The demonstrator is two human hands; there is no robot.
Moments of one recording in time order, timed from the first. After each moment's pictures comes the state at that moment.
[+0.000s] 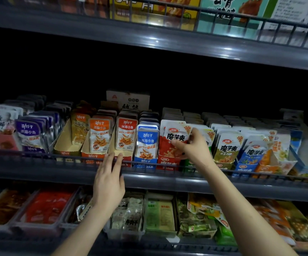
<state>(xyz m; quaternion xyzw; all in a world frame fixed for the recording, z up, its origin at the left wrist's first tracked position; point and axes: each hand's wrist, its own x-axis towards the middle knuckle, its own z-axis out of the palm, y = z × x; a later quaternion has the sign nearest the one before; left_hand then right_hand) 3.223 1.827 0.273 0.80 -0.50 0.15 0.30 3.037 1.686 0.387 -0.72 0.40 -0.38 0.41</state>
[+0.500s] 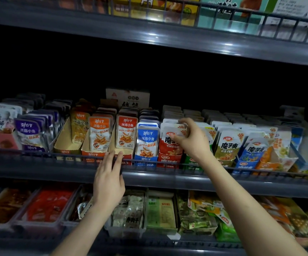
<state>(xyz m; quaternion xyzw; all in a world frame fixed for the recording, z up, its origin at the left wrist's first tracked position) 3.225 1.827 0.272 0.80 -0.50 0.15 0.28 3.042 1.681 0.397 -0.81 0.40 -0.36 0.24</state>
